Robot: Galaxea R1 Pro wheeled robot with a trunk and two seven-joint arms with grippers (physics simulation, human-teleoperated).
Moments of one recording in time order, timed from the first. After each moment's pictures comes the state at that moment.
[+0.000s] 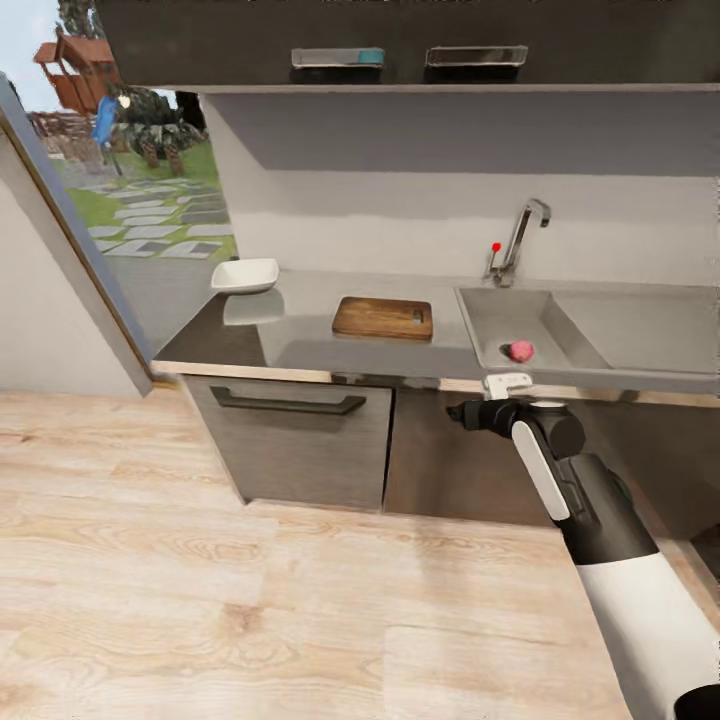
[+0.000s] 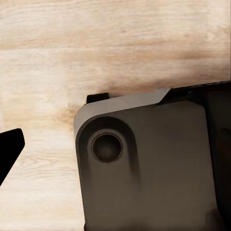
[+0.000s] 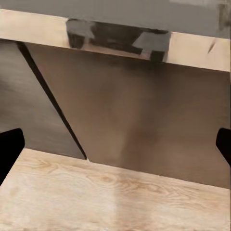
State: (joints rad) left arm -0.01 0.02 -0.11 -0.26 -0.01 -0.35 -0.01; right arm -0.81 -0.14 0.19 -1.40 -0.29 0.95 -0.11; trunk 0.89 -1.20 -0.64
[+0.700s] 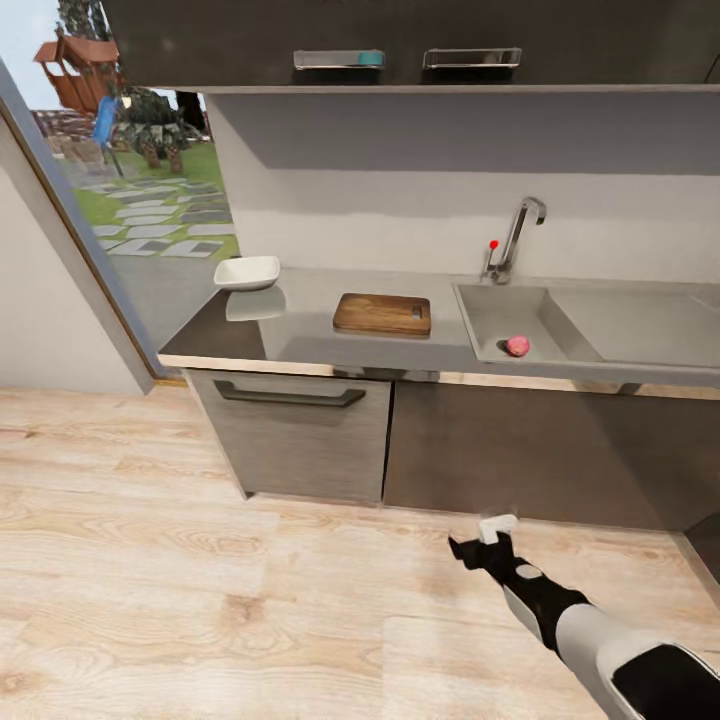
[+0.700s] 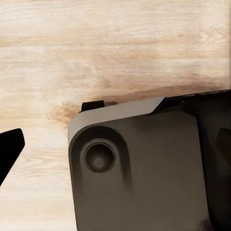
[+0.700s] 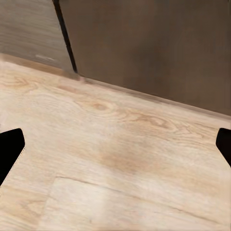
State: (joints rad) left arm -0.01 0.01 -0.11 -0.28 -0.01 -0.35 -0.01; right arm -0.80 -0.09 0.41 -0.10 -0.27 -0.23 0.11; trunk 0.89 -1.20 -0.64
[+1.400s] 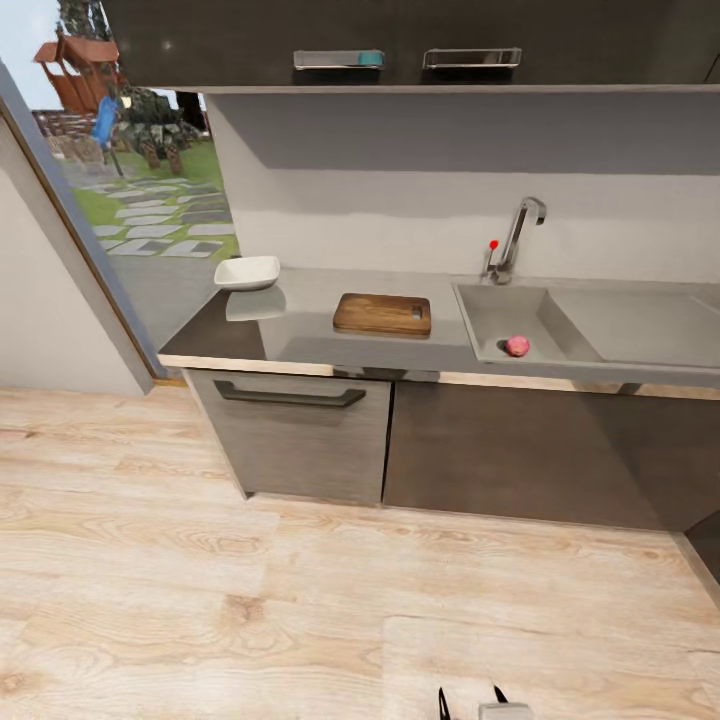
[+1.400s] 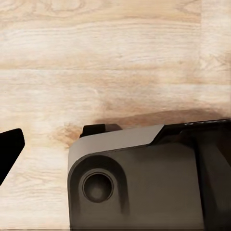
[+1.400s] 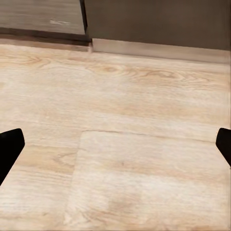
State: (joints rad) left arm -0.01 -0.01 -0.10 -0.35 0.00 -0.35 0.02; right arm -0.32 0.08 0.41 -0.02 -0.27 -0.87 -0.15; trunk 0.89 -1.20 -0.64
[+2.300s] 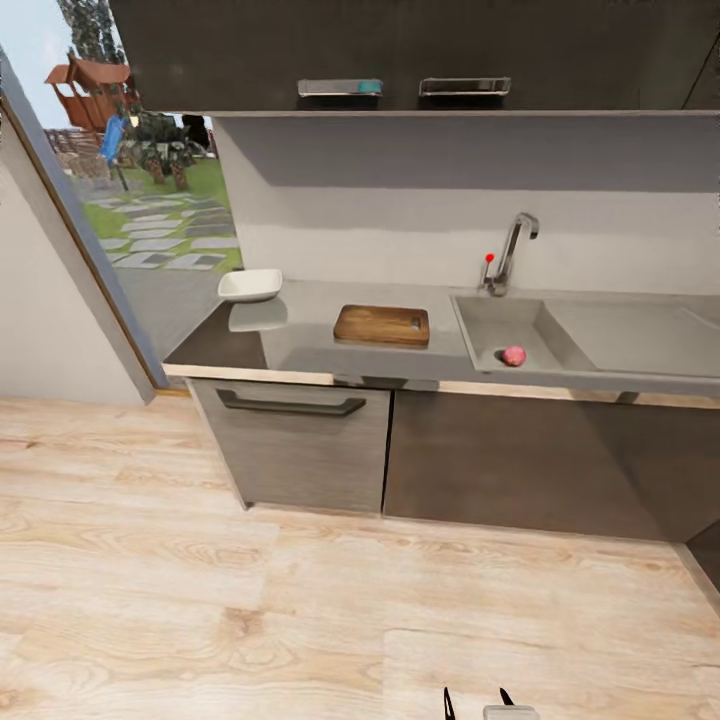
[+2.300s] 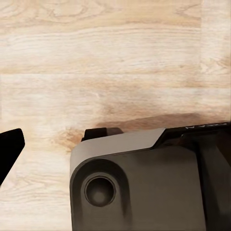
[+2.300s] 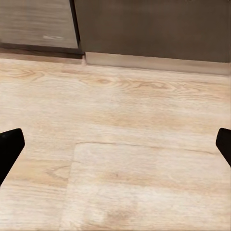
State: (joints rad) left arm -0.01 -0.01 -0.10 -0.32 0.00 -0.36 0.02; right arm -0.32 0.07 0.40 -0.02 -0.28 -0.88 -0.17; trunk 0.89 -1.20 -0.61
